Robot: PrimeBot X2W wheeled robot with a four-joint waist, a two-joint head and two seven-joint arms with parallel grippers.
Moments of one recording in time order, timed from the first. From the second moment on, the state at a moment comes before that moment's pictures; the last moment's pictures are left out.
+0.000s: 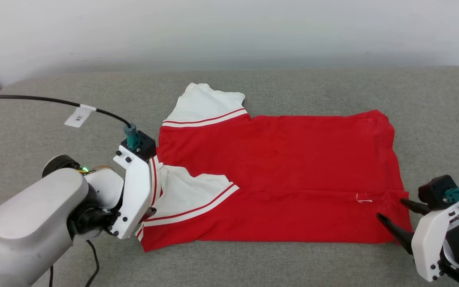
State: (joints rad) left arm -0.84 0.75 -1.08 0.20 -1.03 -0.07 0.84; right arm -0.30 -0.71 0.58 0.22 0.63 0.13 0.27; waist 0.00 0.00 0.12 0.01
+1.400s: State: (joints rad) left arm -0.84 0.71 -1.18 0.28 -1.03 -0.11 0.93; right arm -0.58 -0.97 0.79 0.09 0.81 0.13 0.72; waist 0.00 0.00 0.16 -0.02
